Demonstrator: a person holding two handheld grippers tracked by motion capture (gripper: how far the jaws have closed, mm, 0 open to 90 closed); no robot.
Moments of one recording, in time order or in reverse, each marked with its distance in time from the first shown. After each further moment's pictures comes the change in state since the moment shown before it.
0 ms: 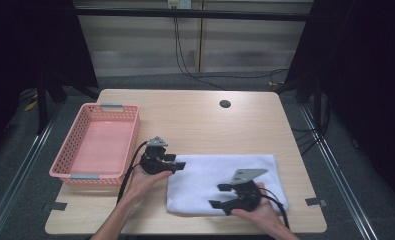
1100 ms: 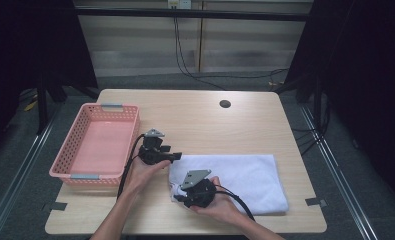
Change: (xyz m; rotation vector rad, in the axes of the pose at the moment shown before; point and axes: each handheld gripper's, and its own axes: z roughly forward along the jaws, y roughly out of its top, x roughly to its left) left arm 0.029 0.006 0.014 0.000 0.086 -0.066; right arm 0.023 0.035 0.099 0.089 -0.053 -0.270
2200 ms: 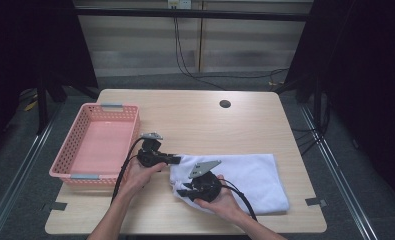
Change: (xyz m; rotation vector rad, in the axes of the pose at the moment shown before) left arm 0.003 -0.002 -0.011 0.008 -0.246 -0.048; right arm -0.013 0.006 -0.022 -0.059 0.080 0.182
